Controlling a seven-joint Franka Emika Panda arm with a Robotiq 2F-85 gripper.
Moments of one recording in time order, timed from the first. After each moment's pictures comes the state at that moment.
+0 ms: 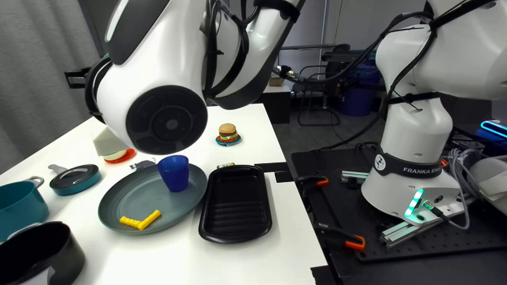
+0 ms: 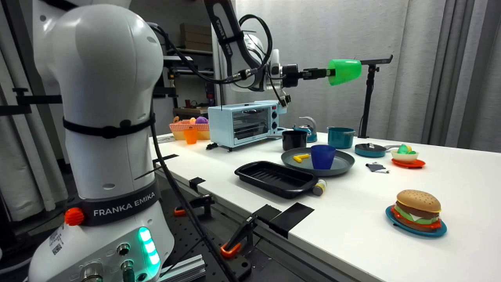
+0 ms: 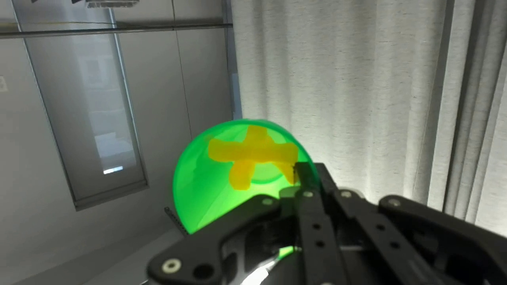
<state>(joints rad) 0.14 0.14 0.13 -2.28 -1.90 1.78 2.56</state>
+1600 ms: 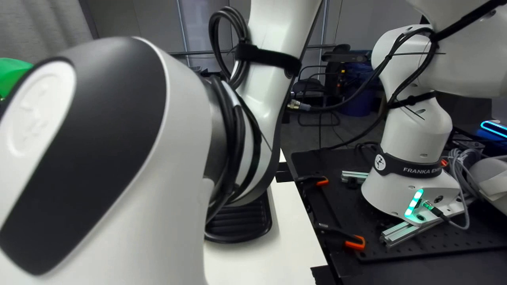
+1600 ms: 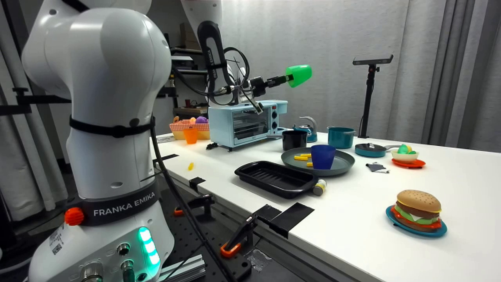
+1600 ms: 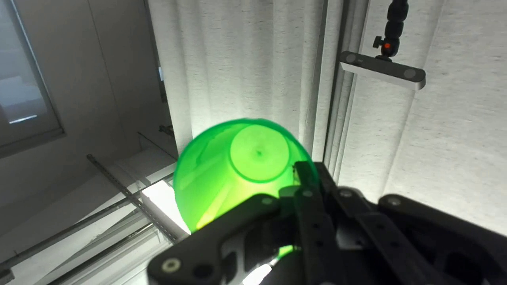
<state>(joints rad) 0.31 0.39 0.26 -2.10 -2.01 1.49 2.50</state>
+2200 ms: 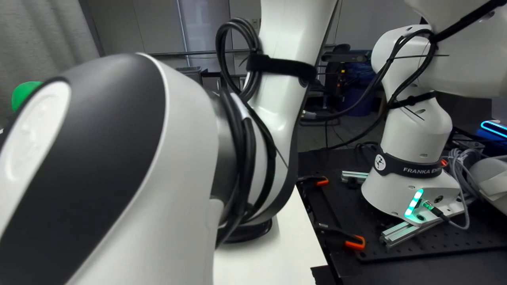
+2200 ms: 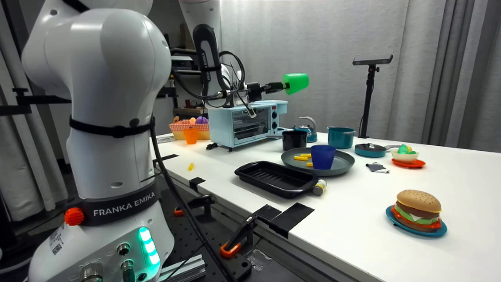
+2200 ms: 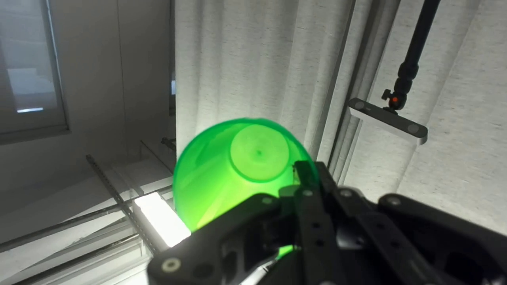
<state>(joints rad) 0.31 0.41 0.29 -2.10 -1.90 1.49 2.37</state>
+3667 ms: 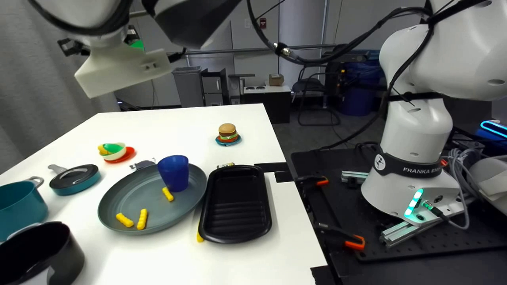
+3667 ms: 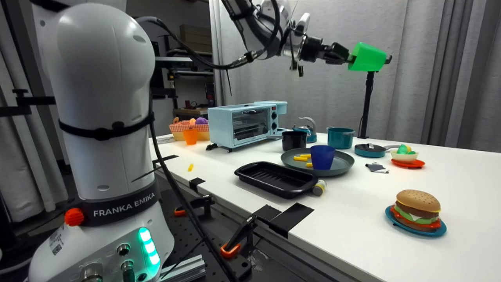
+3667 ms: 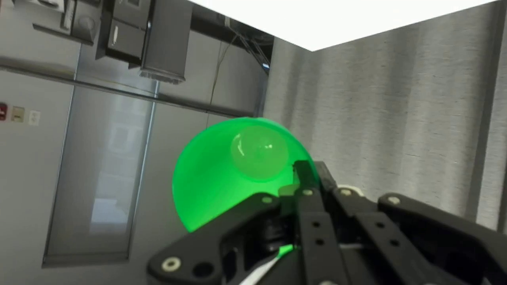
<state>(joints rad) 0.01 0.06 0.07 -2.10 -1.52 2.10 1.92</state>
